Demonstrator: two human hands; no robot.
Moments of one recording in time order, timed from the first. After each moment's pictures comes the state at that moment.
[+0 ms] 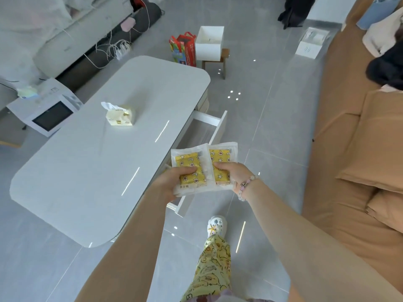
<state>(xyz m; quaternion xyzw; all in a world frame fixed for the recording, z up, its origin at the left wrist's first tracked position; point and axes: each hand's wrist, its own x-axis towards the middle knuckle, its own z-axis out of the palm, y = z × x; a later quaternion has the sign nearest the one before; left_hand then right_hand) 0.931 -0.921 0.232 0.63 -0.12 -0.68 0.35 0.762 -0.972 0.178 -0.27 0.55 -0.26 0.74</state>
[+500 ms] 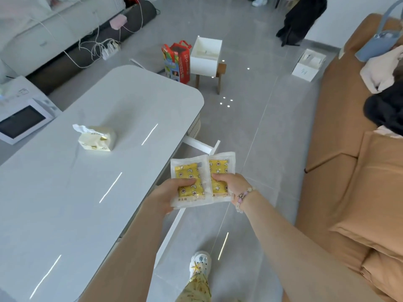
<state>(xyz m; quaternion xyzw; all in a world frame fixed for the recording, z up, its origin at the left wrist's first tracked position) 0.944 -1.114 0.209 0.59 -0.11 -0.73 0.34 0.770 -1.162 0.177 -0.29 0.61 -0.21 0.70</state>
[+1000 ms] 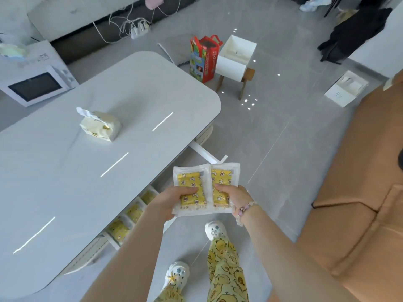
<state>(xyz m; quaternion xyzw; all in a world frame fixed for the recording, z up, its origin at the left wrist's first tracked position) 0.924 -1.199 0.164 0.60 -0.03 -0.71 0.37 0.752 -1.261 0.159 -0.33 0.61 -0.14 0.70</state>
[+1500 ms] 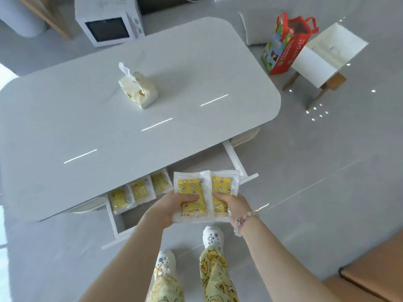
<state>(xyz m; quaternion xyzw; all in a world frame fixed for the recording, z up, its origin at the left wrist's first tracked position) 0.924 -1.252 0.088 0.64 0.15 -0.61 0.45 0.793 -1.374 0.064 -0.41 0.56 0.06 0.72</state>
